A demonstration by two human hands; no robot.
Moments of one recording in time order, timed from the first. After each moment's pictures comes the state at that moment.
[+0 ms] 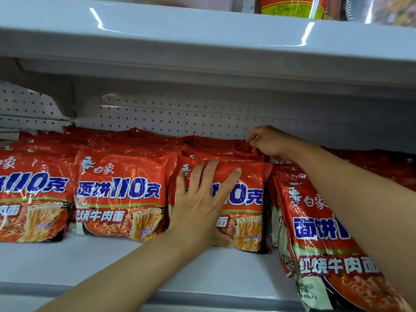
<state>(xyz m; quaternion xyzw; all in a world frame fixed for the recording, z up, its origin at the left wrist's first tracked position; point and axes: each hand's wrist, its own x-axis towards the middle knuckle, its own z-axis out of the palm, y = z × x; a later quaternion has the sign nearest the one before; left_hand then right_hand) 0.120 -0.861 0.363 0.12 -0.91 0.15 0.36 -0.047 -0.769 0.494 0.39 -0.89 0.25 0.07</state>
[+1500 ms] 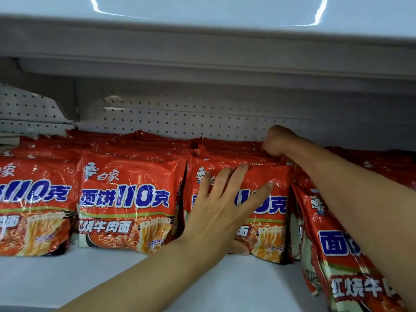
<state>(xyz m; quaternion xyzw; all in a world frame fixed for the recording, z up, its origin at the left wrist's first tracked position) 0.109 -0.866 0.366 0.02 -0.90 0.21 0.39 -0.067 -0.802 0.492 0.24 -0.95 0.17 0.11</state>
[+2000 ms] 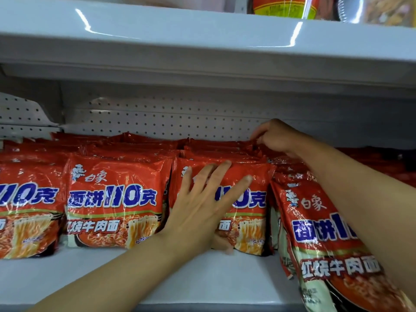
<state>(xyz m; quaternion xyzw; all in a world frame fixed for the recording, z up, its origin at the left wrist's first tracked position) 0.119 -0.870 0.371 0.02 -0.90 0.20 0.38 -0.054 -0.757 0.501 0.34 -0.88 0.34 0.07</state>
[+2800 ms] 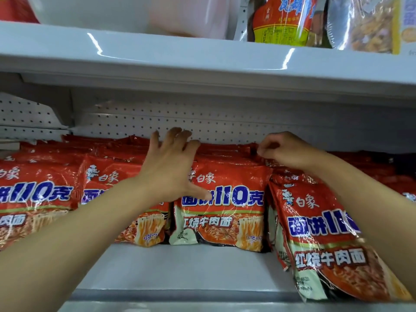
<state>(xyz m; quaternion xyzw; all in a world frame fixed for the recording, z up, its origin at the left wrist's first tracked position) 0.150 -0.901 0.452 0.14 -0.94 0.17 0.27 -0.016 -0.716 0.489 0.39 -0.86 0.32 0.06</state>
